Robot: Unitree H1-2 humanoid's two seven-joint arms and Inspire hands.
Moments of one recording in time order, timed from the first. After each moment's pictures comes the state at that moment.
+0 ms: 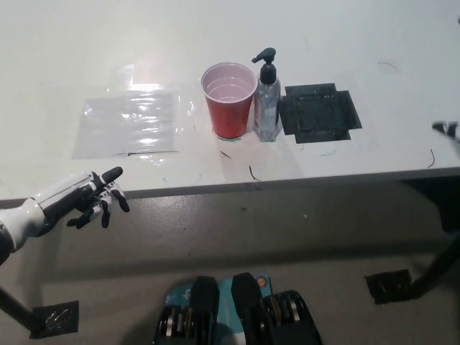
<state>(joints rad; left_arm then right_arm) -0.40 0.58 -0.06 -0.03 -0.03 0.28 -0.58 -0.45 -0.44 -0.13 -0.21 -0.51 0.16 0.33</state>
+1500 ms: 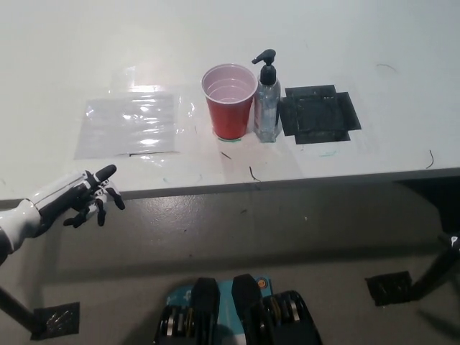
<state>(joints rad) -0.39 0.57 -0.04 -0.02 -0.02 0.26 -0.56 -0.14 -0.28 -0.30 0.05 -0.04 0.10 0.21</state>
